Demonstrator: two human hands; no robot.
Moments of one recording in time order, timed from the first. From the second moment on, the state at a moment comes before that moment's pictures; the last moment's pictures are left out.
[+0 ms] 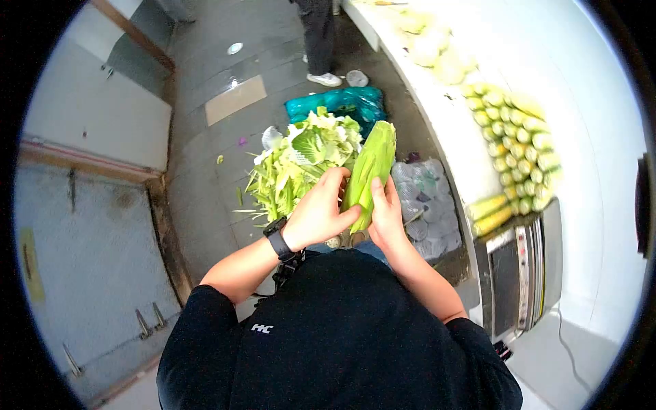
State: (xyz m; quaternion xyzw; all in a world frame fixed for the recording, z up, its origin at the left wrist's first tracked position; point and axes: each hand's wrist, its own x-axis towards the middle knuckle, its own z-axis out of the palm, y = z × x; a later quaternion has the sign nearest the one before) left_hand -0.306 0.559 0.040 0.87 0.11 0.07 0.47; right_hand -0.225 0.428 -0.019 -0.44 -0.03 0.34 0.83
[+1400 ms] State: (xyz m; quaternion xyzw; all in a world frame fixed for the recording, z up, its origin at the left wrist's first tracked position) left_hand -0.279 0.719 -0.036 0.46 0.15 0.02 0.88; right_hand -0.182 0.540 -0.031 -0.43 -0.04 0.54 0.72
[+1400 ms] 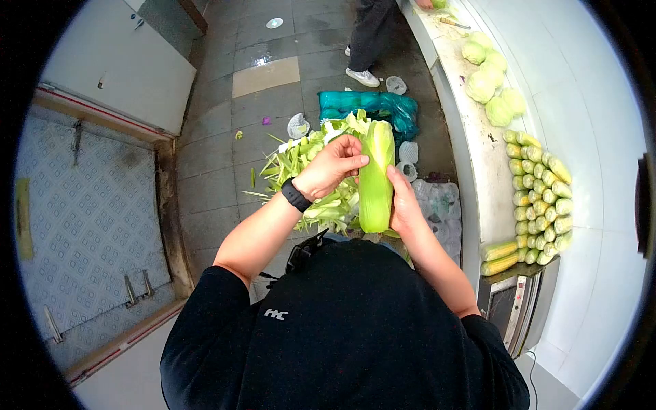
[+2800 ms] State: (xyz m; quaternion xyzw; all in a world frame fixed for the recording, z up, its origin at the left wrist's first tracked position) left_hand -0.267 0.728 0.028 0.85 0.05 0.14 0.51; right_hand -0.207 0.516 -0.032 -0.57 -0.10 0.46 0.67
